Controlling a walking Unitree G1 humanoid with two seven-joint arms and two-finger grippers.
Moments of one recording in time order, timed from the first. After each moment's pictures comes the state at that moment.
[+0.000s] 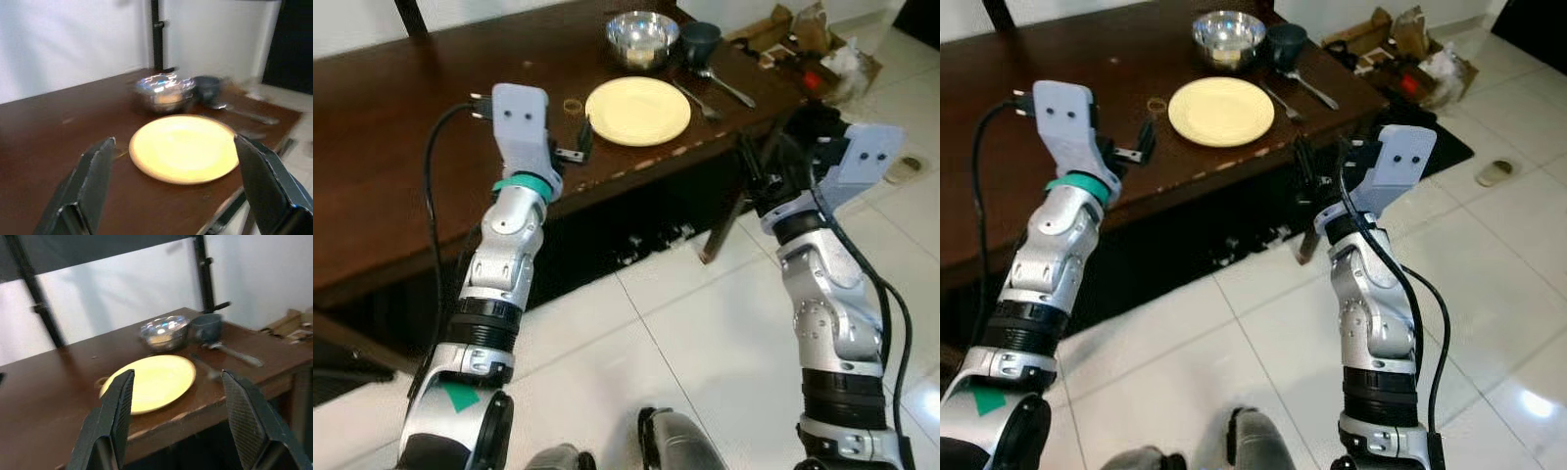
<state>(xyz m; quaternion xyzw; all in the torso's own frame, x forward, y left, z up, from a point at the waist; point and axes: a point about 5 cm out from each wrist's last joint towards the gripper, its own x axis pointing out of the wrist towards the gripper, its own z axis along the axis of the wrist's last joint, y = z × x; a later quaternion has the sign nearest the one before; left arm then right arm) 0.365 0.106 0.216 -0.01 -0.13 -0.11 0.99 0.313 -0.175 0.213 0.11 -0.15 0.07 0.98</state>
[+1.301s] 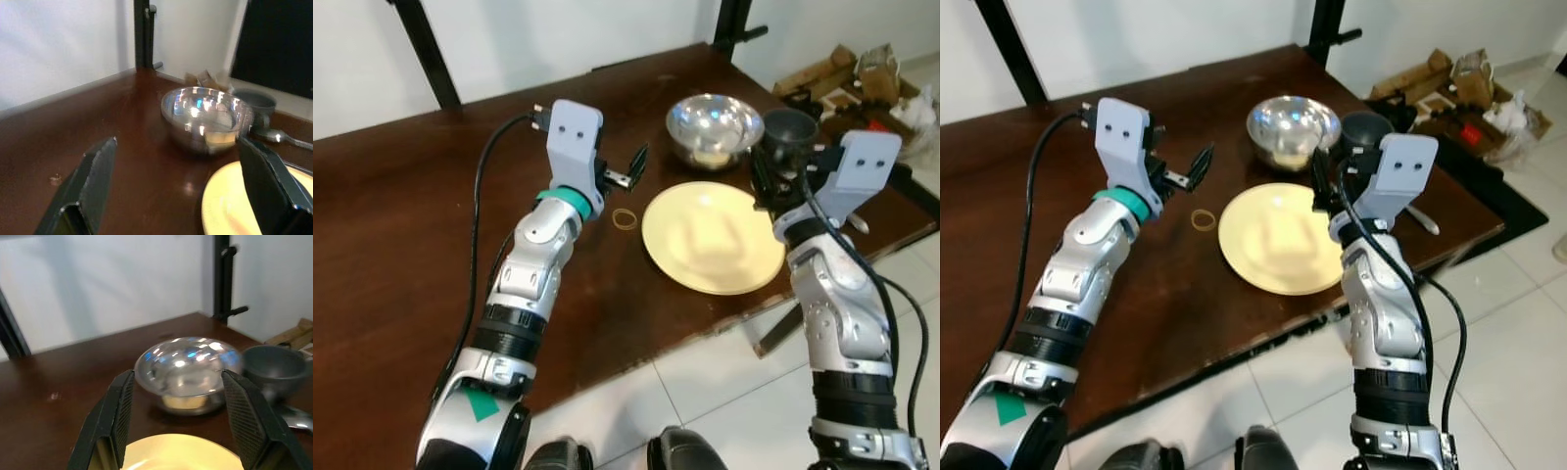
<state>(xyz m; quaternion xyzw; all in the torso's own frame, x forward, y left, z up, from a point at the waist) 0.352 0.073 0.198 -0.04 -0.07 -0.26 0.96 0.319 -0.181 0.198 0.05 -0.11 0.02 0.99</state>
